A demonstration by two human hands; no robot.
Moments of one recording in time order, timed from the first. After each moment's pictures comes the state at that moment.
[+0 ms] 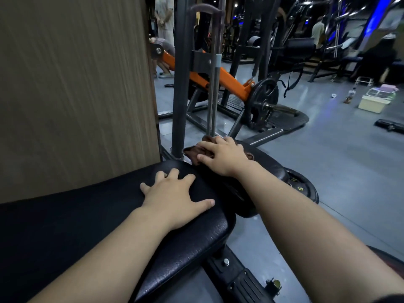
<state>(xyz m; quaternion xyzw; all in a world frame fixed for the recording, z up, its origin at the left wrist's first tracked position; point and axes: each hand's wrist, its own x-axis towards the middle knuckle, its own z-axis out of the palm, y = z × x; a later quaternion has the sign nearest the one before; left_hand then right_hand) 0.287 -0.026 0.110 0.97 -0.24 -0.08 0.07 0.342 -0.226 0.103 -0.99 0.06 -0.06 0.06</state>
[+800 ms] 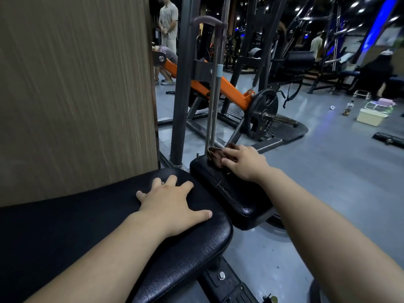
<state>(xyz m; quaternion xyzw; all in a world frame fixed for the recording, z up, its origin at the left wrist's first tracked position) 0.292 -0.029 0.113 0.96 -0.23 -0.10 0.09 0.337 -0.289 0.103 -0.99 0.12 -0.06 0.07</state>
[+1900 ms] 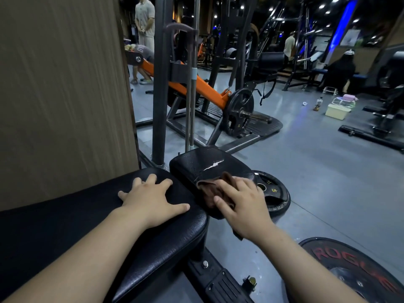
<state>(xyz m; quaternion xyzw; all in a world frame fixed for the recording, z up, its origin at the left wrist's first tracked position) 0.290 -0.029 0.117 0.96 -0.22 -0.11 0.08 0.184 -0.246 0.064 -0.96 0.10 -0.24 0.09</state>
